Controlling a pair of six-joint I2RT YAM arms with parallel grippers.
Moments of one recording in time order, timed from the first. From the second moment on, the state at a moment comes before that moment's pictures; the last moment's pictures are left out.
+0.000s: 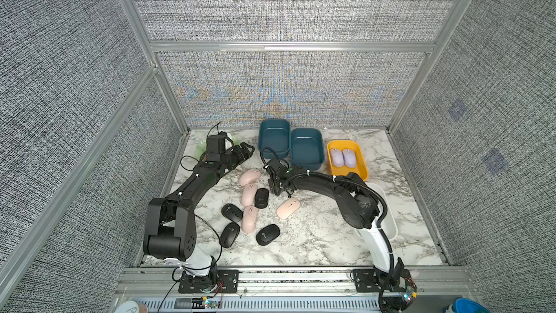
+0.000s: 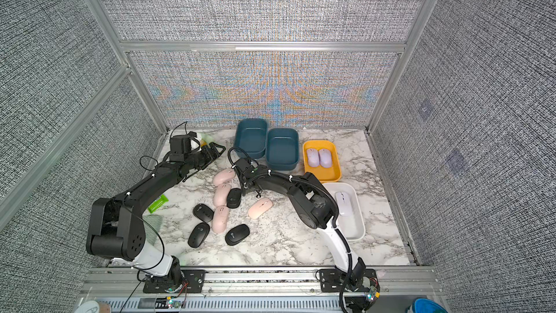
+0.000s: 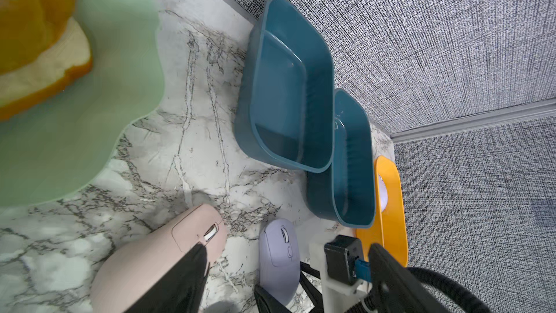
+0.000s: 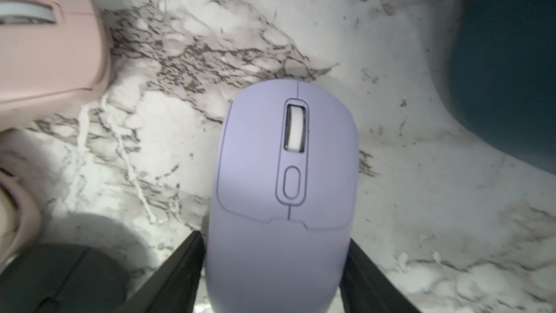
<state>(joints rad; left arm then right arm) -0.14 1.58 1.05 -0.08 0.45 -0.70 0.85 2.26 1.71 -0.58 0.29 0.45</state>
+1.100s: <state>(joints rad) -0.20 1.55 1.06 -0.08 0.45 -0.67 0.86 2.03 1.52 -0.55 0.27 0.47</state>
